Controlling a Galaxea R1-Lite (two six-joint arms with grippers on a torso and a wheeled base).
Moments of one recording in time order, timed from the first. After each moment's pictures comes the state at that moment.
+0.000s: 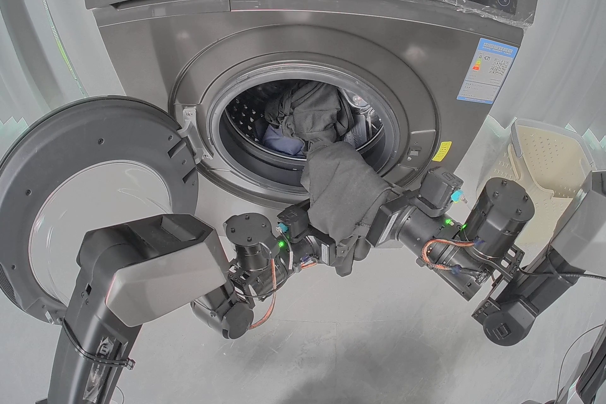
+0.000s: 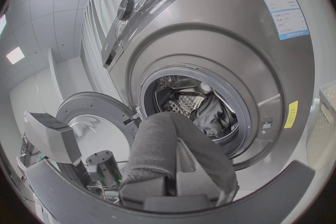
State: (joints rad) left arm -0.61 2.51 -1.08 -1.55 -0.16 -0.01; right arm 0.69 1.98 -0.62 -1.54 -0.06 0.16
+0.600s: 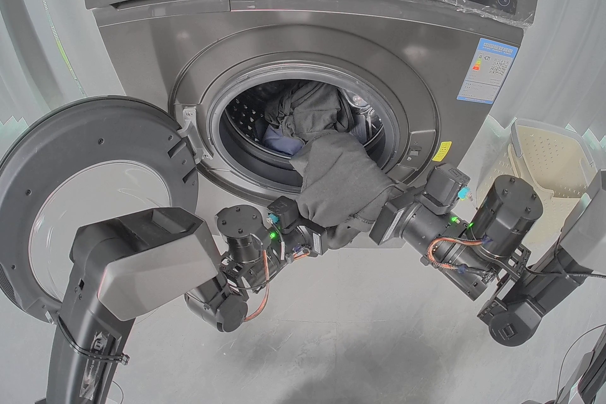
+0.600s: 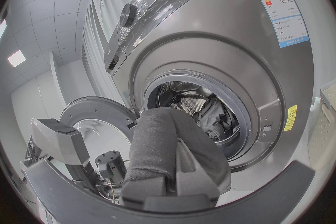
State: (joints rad) left arm -0.58 2.50 -1.08 -1.55 -0.15 -0.03; right arm 0.70 1.95 -0.61 -1.54 -0.06 0.17
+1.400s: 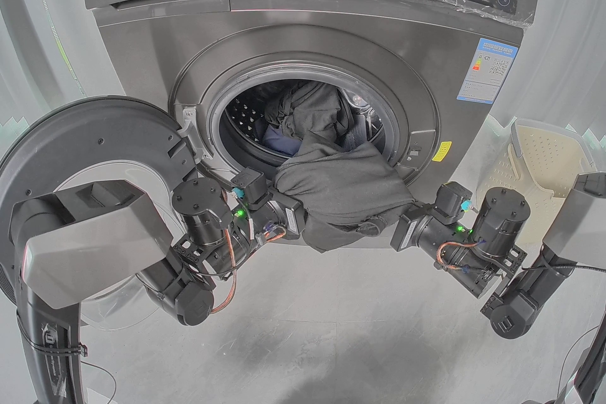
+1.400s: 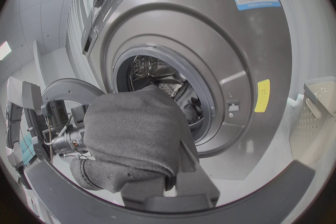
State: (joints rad) left arm -0.55 2.26 -0.90 -1.55 -0.13 -0.04; right arm 0.57 2.03 -0.55 -1.54 -0.06 0.16
